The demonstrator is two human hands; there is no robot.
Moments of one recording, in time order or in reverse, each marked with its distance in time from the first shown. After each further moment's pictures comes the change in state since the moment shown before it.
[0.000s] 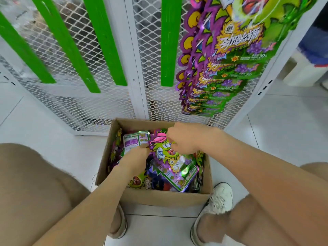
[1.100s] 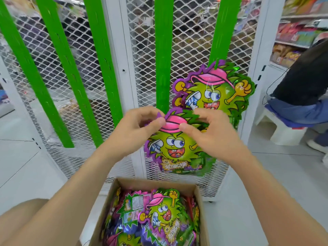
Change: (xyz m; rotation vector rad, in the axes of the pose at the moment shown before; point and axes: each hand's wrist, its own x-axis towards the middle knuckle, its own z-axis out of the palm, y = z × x) left_hand -0.093 0.052 -0.329 -1.016 0.718 0.396; right_hand -0.117 0.050 -0.137 0.675 1.140 -0.012
